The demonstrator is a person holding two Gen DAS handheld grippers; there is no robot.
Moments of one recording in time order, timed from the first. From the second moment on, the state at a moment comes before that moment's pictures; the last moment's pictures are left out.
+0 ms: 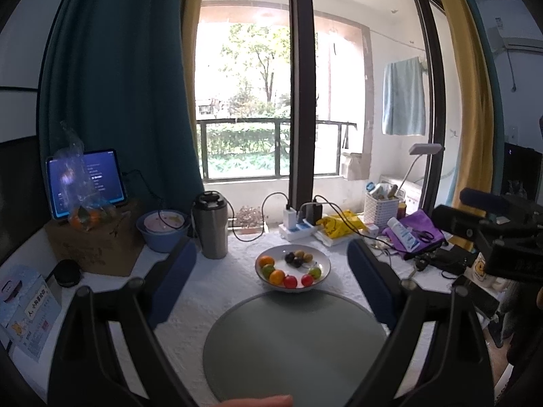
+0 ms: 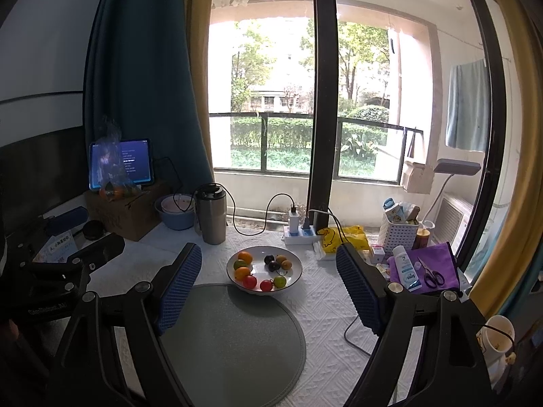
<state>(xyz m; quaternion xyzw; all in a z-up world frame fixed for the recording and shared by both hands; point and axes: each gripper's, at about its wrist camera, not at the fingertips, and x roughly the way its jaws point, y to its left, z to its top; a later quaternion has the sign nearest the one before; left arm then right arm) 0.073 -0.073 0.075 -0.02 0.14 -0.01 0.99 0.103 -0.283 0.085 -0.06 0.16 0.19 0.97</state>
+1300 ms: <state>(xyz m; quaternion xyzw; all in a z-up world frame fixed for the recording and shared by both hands) 0.070 -0.069 0.073 -0.03 0.15 -0.01 0.99 0.103 -0.283 0.081 -0.06 0.16 0.19 0.97</state>
